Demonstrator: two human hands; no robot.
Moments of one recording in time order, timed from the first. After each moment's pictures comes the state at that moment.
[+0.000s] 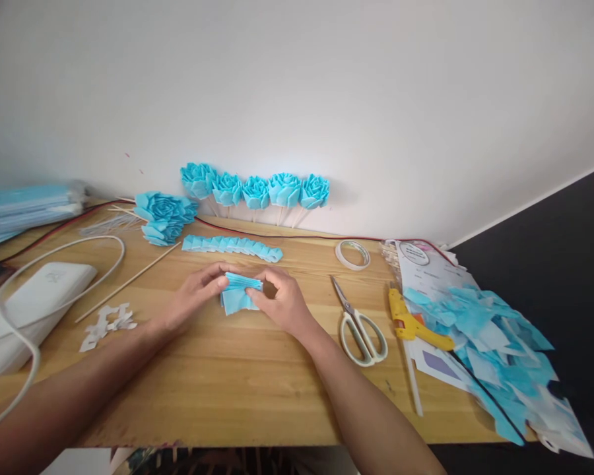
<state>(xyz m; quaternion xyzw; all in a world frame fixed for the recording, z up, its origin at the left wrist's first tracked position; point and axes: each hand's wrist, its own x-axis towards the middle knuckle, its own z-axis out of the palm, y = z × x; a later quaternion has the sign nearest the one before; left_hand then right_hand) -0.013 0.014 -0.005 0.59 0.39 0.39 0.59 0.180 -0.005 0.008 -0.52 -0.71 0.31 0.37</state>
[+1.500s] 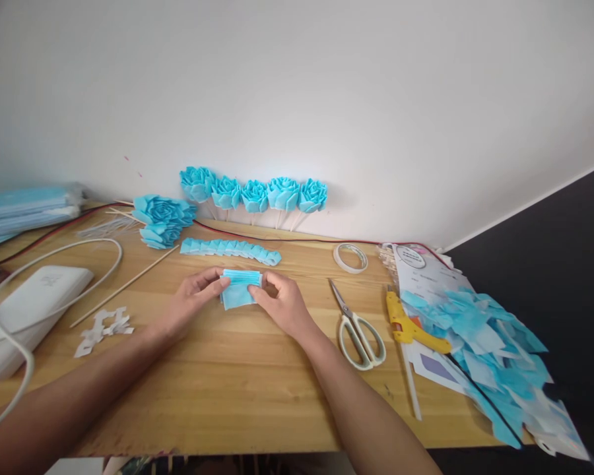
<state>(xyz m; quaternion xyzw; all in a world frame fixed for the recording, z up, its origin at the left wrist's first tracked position) -0.009 0.011 -0.004 0.54 0.42 0.41 0.60 0.185 -0.002 -0.004 -0.52 -0.66 0.38 0.38</state>
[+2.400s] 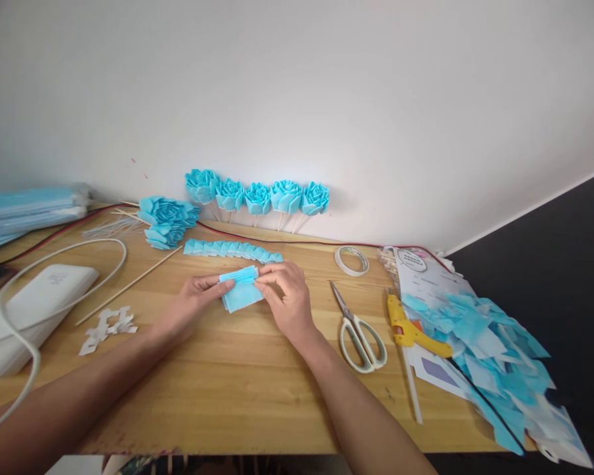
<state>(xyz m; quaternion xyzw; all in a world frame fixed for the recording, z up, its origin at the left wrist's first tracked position) -0.008 0.012 -0.010 0.49 0.42 0.40 0.65 0.182 -0.002 0.000 -0.45 -0.74 0.11 0.49</state>
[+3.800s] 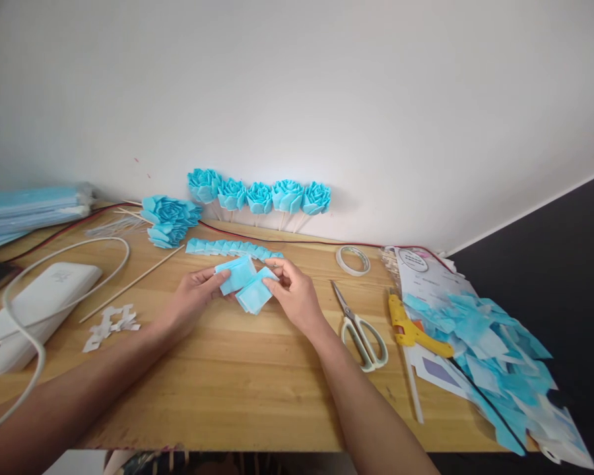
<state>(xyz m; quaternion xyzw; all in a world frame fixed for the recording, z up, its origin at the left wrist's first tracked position) -0.008 0.018 -0.018 0.46 0.41 0.45 0.64 0.194 0.004 0.001 -0.51 -0.63 0.39 0.44</state>
